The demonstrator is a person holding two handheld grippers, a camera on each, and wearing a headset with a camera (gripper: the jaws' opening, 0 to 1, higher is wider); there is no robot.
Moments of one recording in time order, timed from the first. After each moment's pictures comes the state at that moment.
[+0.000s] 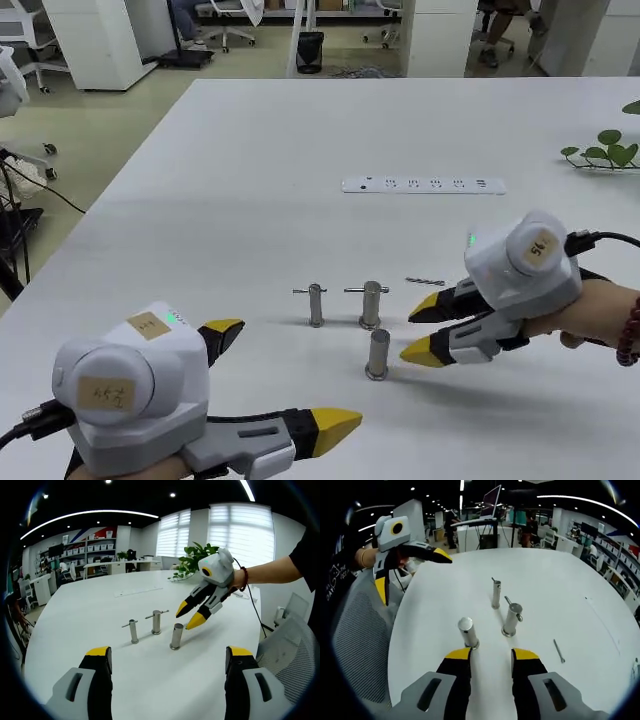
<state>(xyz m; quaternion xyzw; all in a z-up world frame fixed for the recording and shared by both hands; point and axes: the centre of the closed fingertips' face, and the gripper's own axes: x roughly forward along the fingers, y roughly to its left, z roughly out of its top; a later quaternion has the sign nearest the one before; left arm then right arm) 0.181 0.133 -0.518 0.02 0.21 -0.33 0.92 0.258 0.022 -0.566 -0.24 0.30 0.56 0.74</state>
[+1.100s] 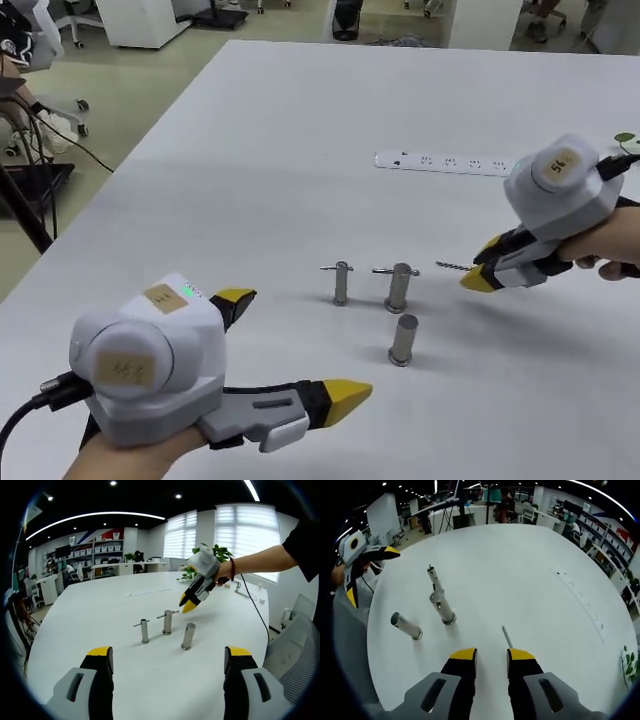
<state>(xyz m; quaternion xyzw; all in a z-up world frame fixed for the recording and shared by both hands) 0.194 0.147 -0.522 0.02 0.20 -0.30 0.93 0.347 -0.012 -0.581 -0.28 0.38 0.47 0.75</state>
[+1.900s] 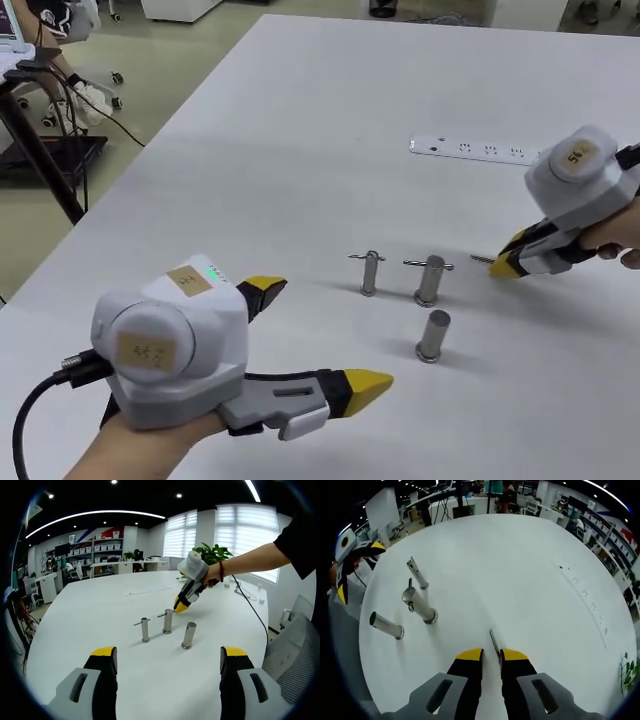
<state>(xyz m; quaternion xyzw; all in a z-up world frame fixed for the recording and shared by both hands) 0.192 0.149 -0.523 0.02 0.21 -0.30 0.93 0.363 -0.011 -0.601 -0.30 0.41 0.46 0.73</state>
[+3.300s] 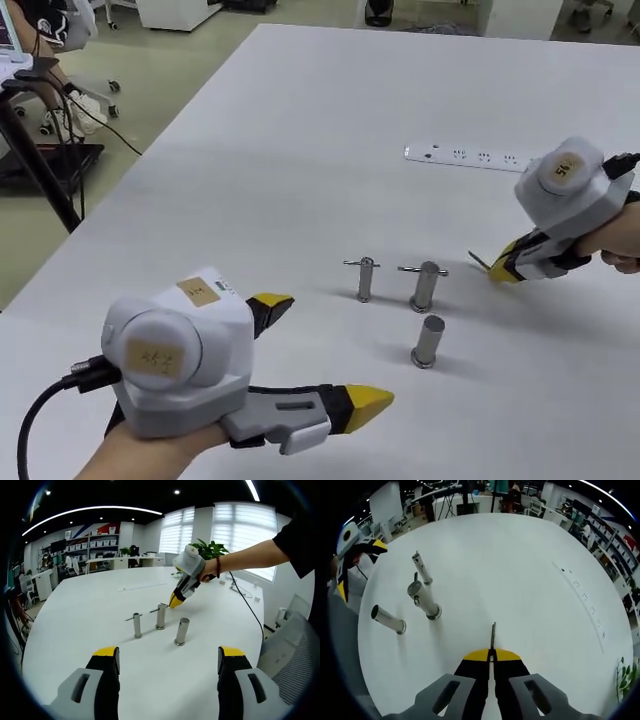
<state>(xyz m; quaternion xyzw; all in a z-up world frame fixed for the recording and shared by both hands) 0.186 0.138 -0.530 0.01 0.23 -0.32 0.92 0.351 -0.014 -0.595 -0.33 0.39 0.47 0.72</state>
